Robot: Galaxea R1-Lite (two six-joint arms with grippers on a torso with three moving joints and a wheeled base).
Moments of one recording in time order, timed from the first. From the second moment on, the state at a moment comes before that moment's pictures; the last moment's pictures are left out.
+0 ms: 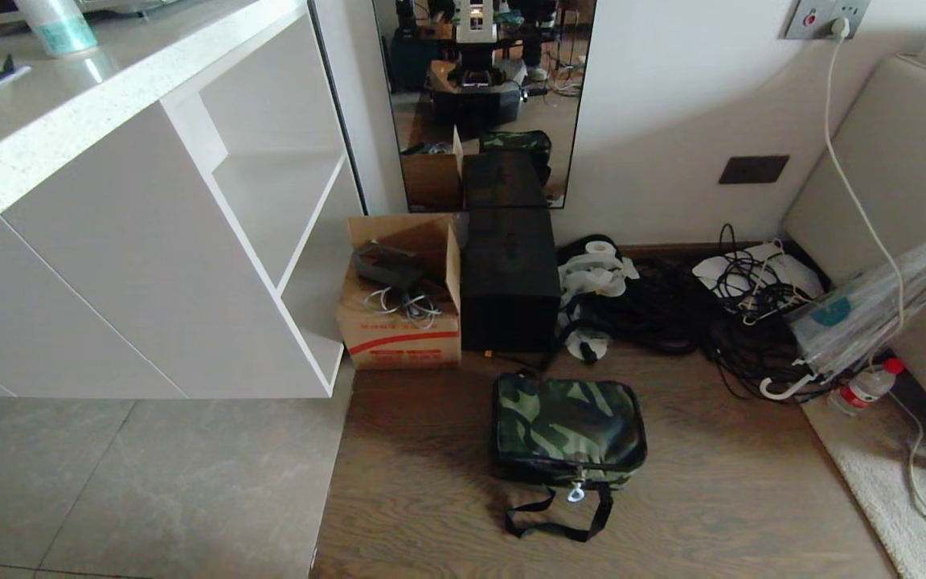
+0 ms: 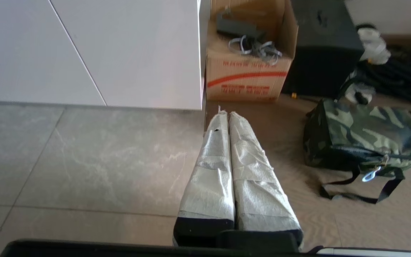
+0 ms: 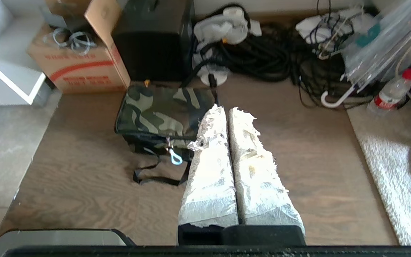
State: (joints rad) left arm 0.00 0.00 0.00 0.00 0.00 0.00; right arm 0.01 0.00 0.00 0.00 0.00 0.02
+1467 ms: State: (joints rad) left arm 0.00 0.00 0.00 0.00 0.00 0.00; right arm 0.01 0.00 0.00 0.00 0.00 0.02
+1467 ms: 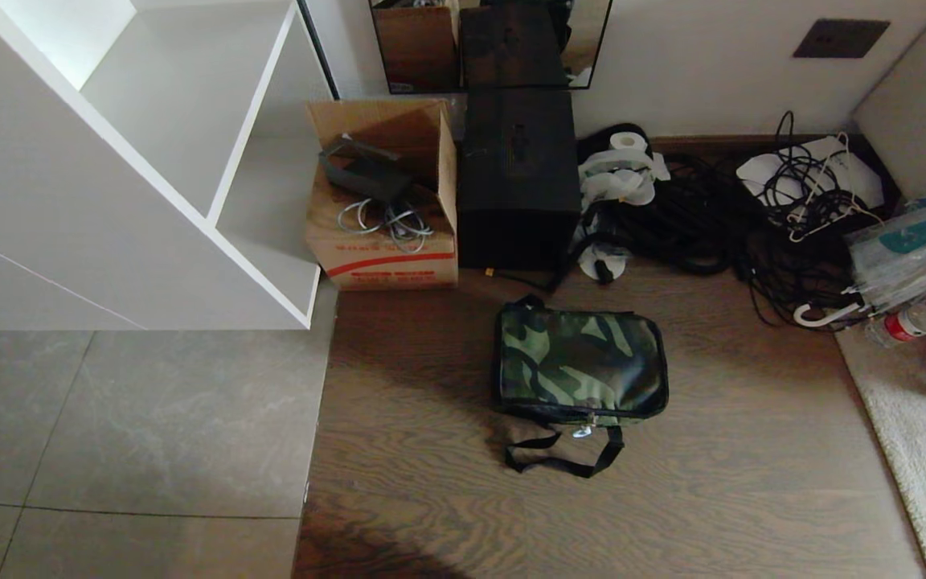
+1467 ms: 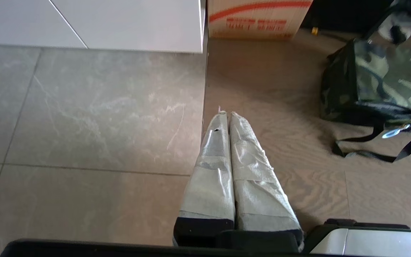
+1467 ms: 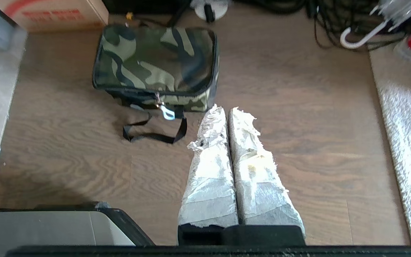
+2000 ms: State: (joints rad) left arm 0.00 0.00 0.00 0.00 0.00 0.00; right arm 0.01 0.00 0.00 0.00 0.00 0.02
